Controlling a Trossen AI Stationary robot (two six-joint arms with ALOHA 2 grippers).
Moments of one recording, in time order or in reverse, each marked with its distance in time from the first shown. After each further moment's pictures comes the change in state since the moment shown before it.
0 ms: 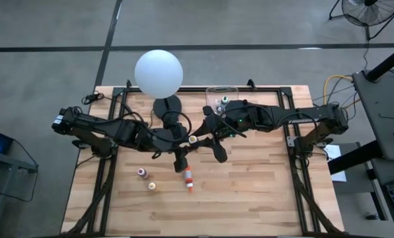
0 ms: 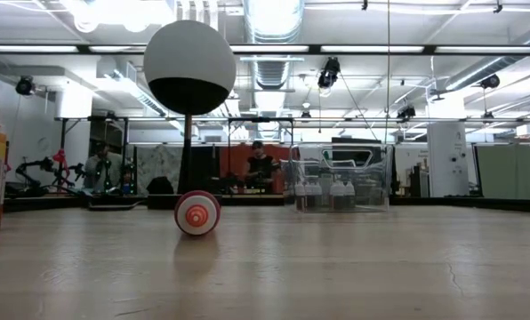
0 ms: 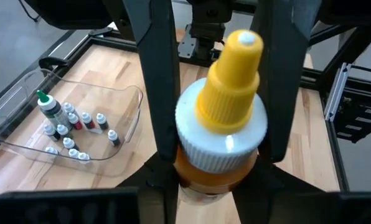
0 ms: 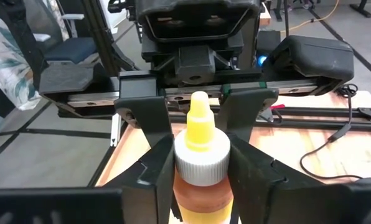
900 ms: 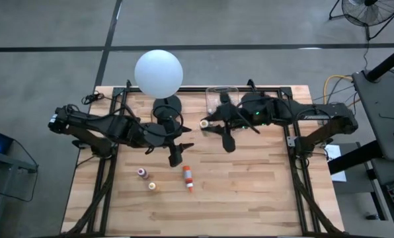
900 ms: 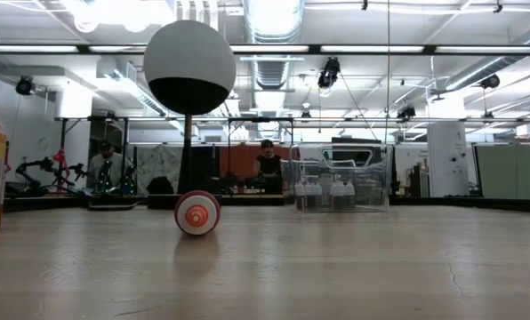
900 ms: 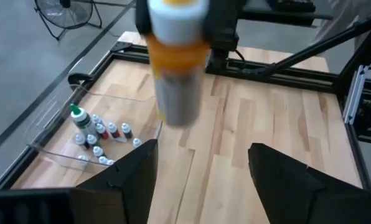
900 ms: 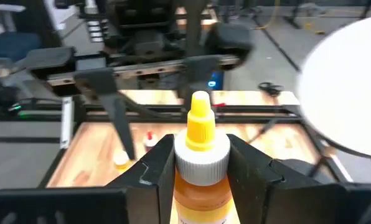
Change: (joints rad) left arm 0.013 -0.054 0.000 -0.035 -0.055 0.067; right arm -0.014 -0.121 0.005 -0.135 0.196 -0.060
